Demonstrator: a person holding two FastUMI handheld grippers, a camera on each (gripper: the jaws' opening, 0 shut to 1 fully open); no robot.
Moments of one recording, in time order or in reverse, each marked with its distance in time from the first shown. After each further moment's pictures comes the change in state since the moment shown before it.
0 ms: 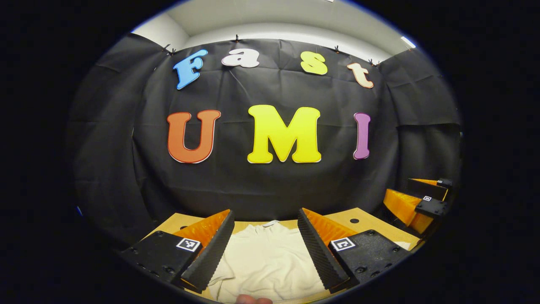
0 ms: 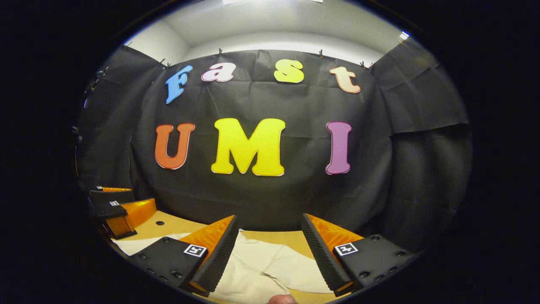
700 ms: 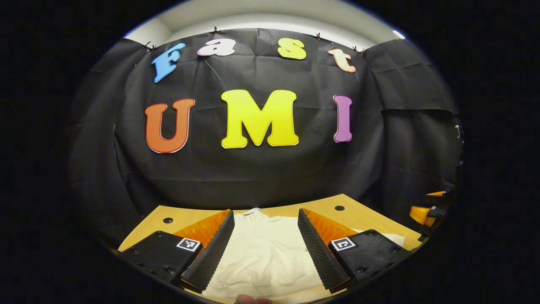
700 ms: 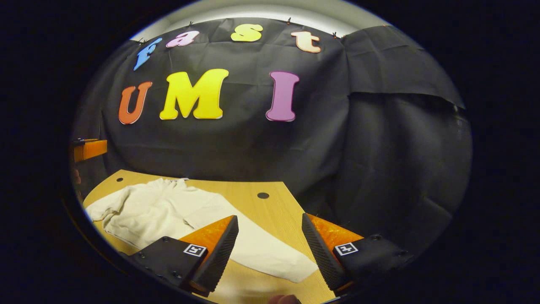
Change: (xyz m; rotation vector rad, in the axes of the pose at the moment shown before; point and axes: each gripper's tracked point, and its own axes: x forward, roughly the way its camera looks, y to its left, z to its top) left arm 0.003 -0.072 -0.035 0.044 0.103 -0.101; right arm -0.047 -0.207 -0.141 -0.018 0.320 -0.202
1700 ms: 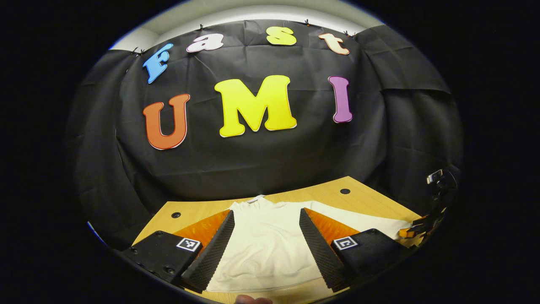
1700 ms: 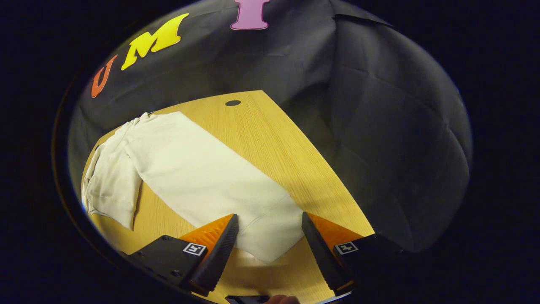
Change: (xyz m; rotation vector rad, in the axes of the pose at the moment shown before) left arm -0.003 -0.007 -0.020 0.087 0.083 0.055; right arm 0.075 -0.062 -0.195 0.096 0.499 -0.056
